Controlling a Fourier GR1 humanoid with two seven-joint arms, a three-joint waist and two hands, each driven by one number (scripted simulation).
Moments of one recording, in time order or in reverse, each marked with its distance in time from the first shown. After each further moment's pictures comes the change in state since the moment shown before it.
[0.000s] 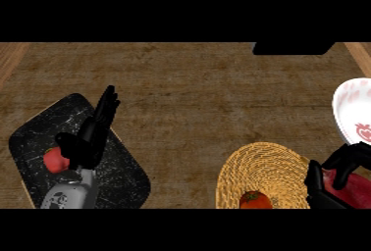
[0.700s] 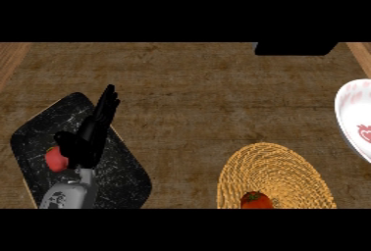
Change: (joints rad) left arm -0.005 0.002 0.004 -0.008 0.000 -0.011 0.015; right arm -0.523 -0.233 -0.304 0.115 -0.116 0.168 0.430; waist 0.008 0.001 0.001
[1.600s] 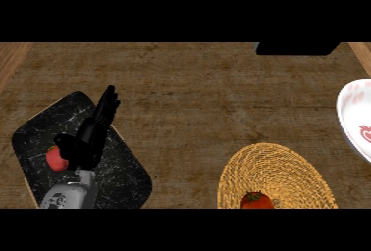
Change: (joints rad) left arm 0.009 -0.001 0.000 0.000 -0.007 -0.012 -0.020; right arm 0.094 -0.217 -0.142 0.632 0.224 -0.125 -0.516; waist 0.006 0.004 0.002
